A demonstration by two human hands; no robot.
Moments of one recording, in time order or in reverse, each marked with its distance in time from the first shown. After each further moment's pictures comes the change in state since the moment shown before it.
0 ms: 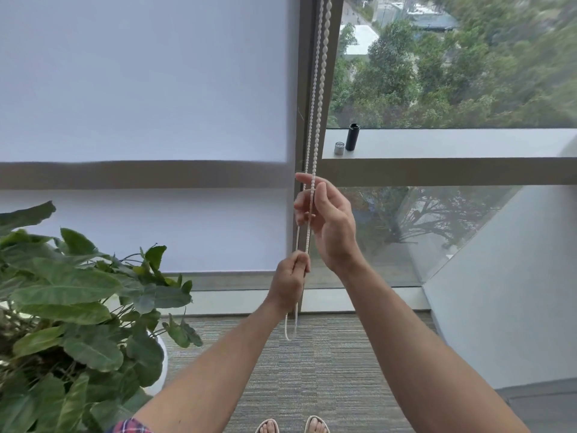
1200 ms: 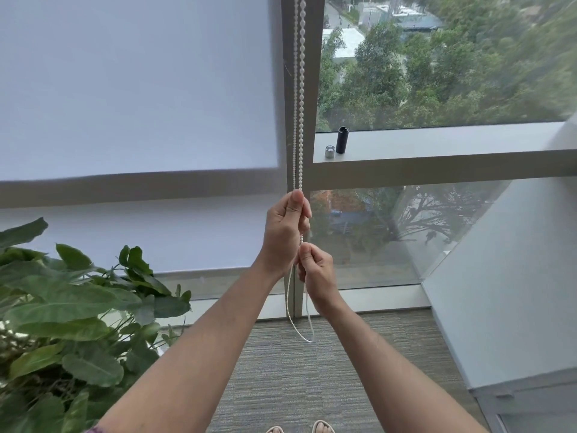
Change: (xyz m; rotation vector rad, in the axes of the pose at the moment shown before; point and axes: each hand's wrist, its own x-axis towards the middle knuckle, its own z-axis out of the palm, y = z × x) left_hand 0.035 0.113 -0.005 -0.441 -0.026 0.196; right_hand -0.047 0.090 -0.026 -0.249 0.134 0.174
